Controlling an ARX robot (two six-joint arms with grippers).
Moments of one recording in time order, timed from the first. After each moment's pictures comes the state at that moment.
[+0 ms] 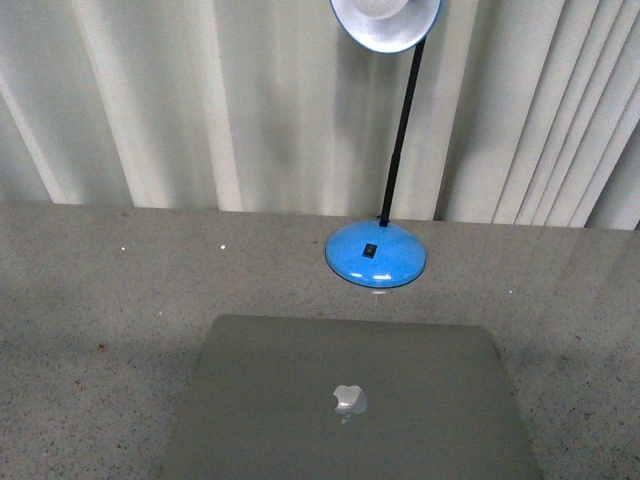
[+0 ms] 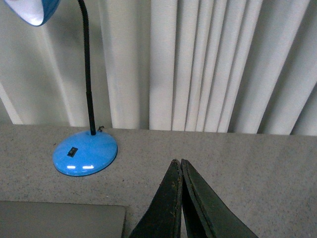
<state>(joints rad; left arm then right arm) -0.01 1.42 0.12 1.28 -0.01 -0.03 0.11 1.43 0.11 1.29 0.11 -0.01</state>
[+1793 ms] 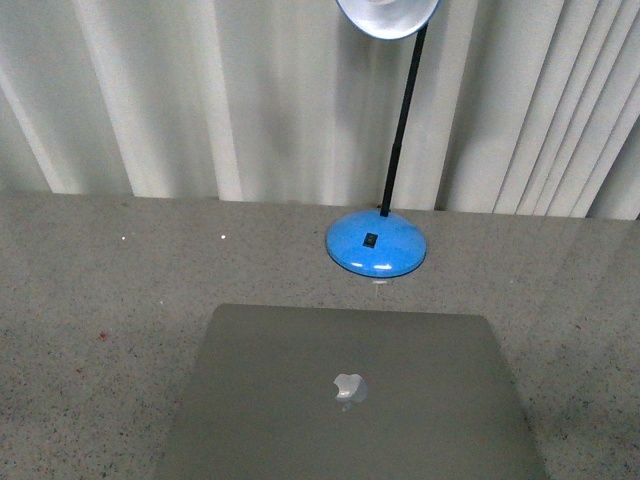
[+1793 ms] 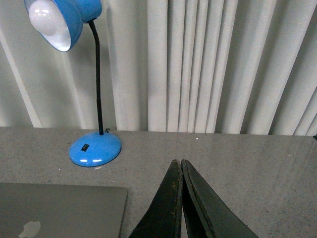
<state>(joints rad) 0.00 0.18 0.03 0.19 0.00 -0.01 0.00 0.18 0.01 0.18 0.00 -0.01</state>
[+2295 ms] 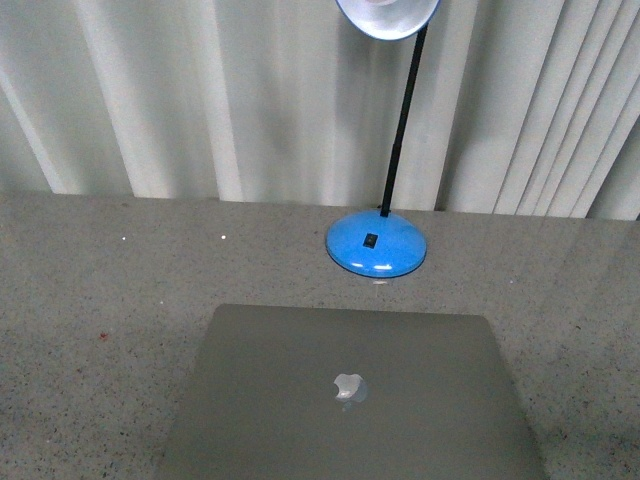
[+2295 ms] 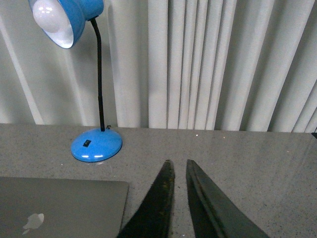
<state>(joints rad) 0.00 0.00 0.03 0.00 0.00 -0.01 0.00 0.00 0.01 0.00 0.00 -0.01</state>
